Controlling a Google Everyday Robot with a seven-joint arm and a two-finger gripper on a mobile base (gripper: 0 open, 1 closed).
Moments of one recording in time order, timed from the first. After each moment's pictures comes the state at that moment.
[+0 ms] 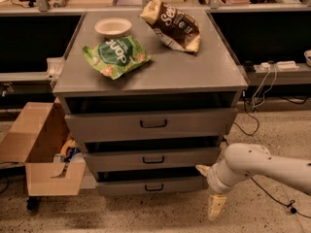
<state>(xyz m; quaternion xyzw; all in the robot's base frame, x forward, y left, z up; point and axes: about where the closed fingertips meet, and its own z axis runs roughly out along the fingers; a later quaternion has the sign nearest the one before) 0.458 -0.199 0.459 -0.72 0.67 0.10 0.14</state>
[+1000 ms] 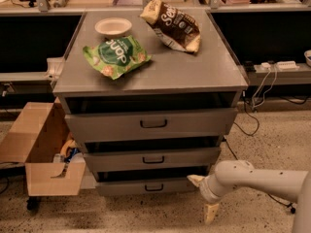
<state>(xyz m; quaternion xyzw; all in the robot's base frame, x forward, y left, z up) 0.471 -0.199 0.354 -0.78 0.60 0.08 0.15</state>
